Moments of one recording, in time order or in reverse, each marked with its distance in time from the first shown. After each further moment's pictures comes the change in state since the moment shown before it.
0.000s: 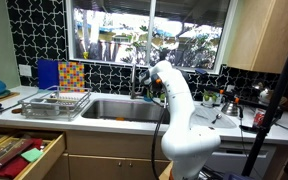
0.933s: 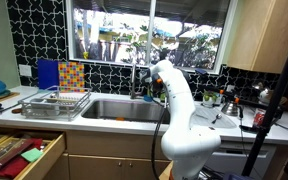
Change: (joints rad) arm -0.018 -0.008 0.010 0.039 0.001 0.000 0.000
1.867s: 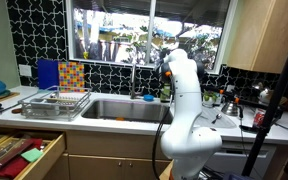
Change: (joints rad) arm -0.075 -0.253 -0.095 -0.205 -0.018 -0.208 0.034
